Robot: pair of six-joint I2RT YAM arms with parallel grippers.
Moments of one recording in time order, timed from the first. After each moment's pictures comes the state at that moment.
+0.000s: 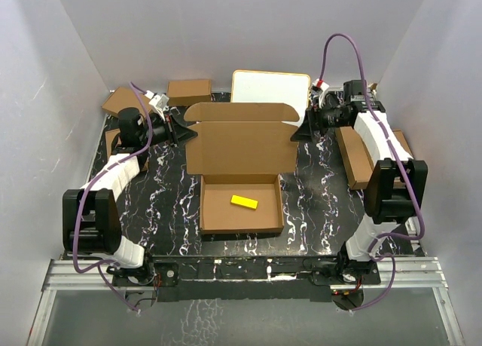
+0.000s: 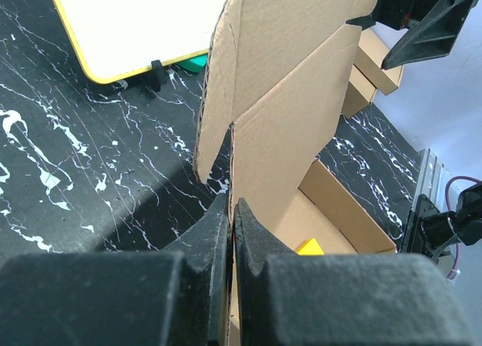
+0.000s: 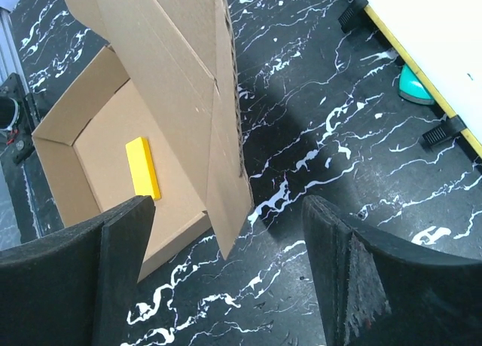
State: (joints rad) left arm -0.02 1.49 0.93 0.28 0.97 -0.29; right arm -0.04 1.74 1.49 -0.72 -1.04 -0.44
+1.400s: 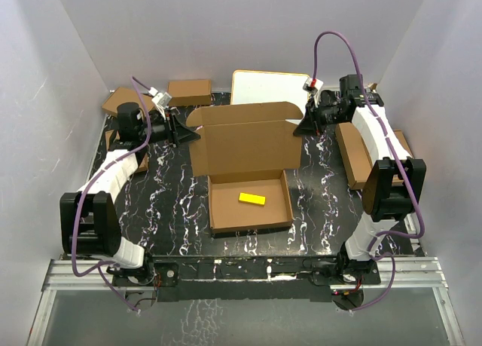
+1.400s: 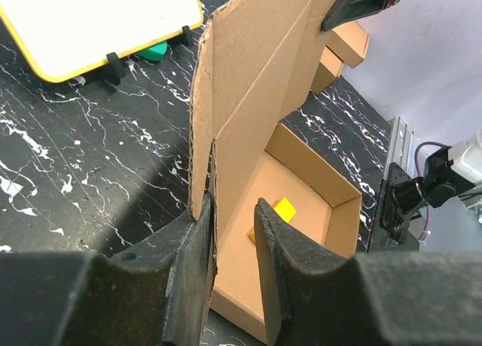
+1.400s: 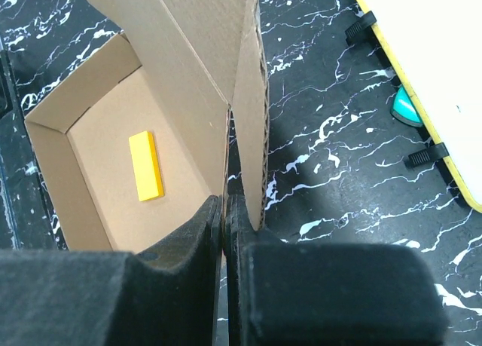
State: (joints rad) left arm -0.03 1.47 1.00 0.12 1.07 -0.22; right arm -0.01 1.77 1.60 -0.87 -1.02 -0.63
